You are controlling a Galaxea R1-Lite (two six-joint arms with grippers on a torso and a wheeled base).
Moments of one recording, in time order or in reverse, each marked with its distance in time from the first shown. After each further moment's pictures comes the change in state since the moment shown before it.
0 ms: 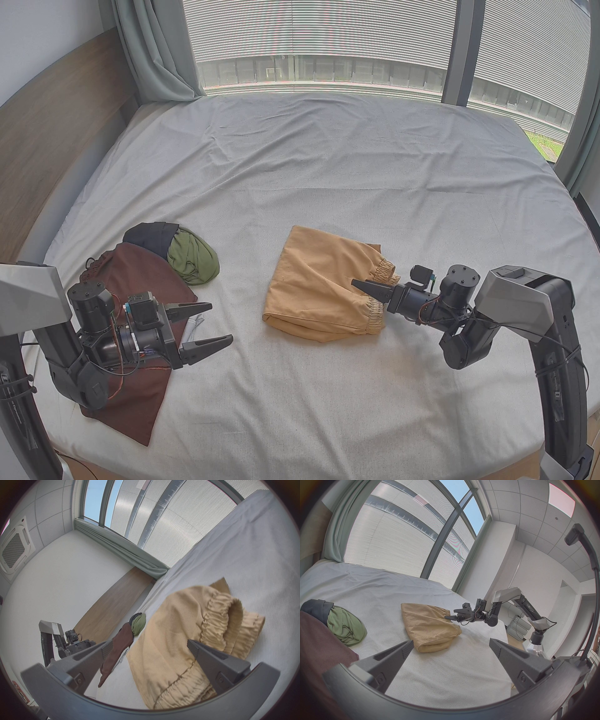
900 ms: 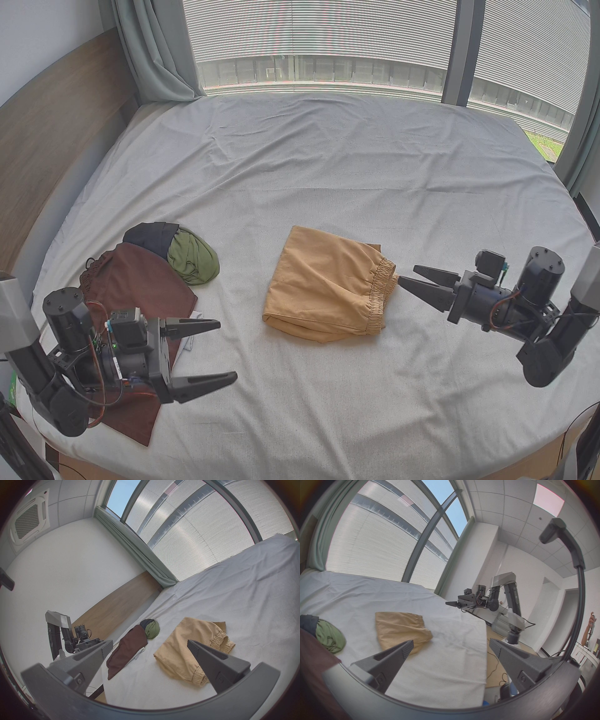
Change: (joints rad) left arm -0.097 -0.229 0.196 0.001 -0.058 0.016; right arm 0.013 -0.624 0.650 -0.001 -0.053 -0.236
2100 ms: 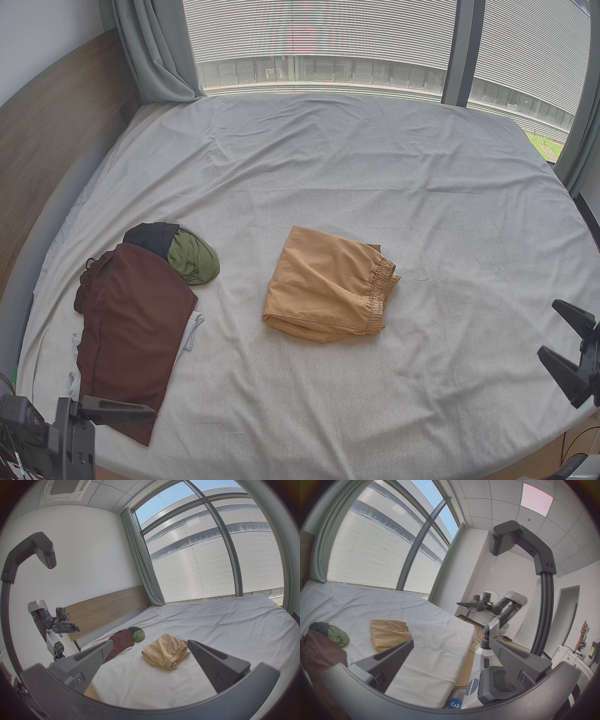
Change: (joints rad) left arm -0.240 -1.008 0.194 0.717 0.197 -0.052; right arm -0.184 -1.090 0.462 0.543 -0.075 -0.284
